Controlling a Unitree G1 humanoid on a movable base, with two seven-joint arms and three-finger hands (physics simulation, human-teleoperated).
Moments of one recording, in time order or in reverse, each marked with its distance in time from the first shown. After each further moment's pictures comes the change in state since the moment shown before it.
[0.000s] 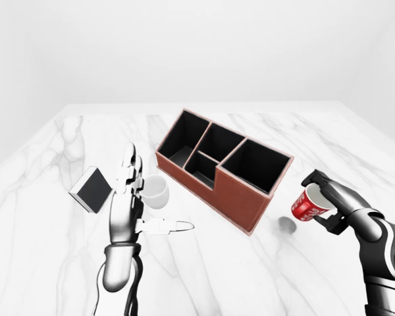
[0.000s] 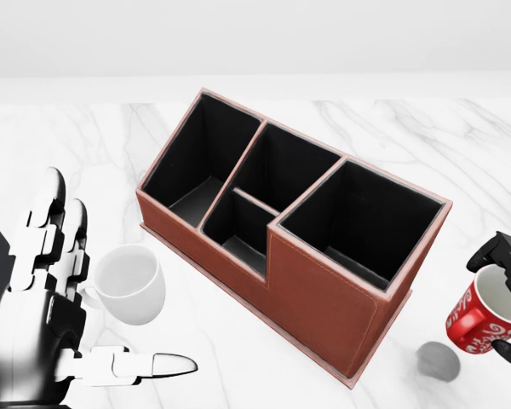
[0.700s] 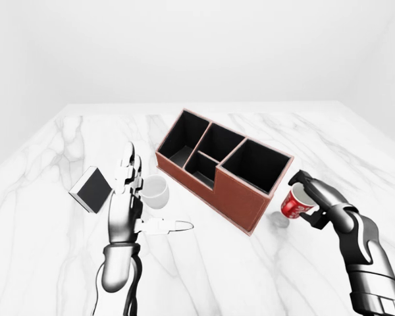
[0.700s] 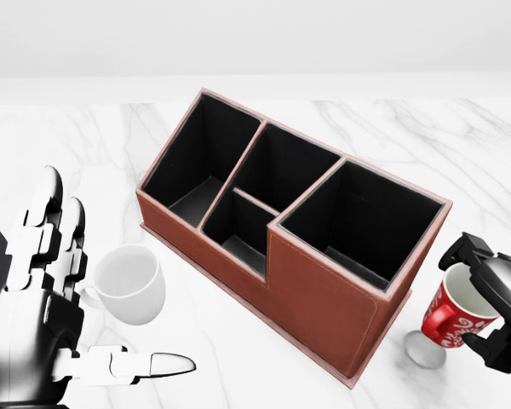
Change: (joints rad) left arm -0.001 0.000 0.006 -0.006 -0.003 0.000 -0.003; right arm -0.085 0.000 0.131 0.174 -0.049 0.000 -0.128
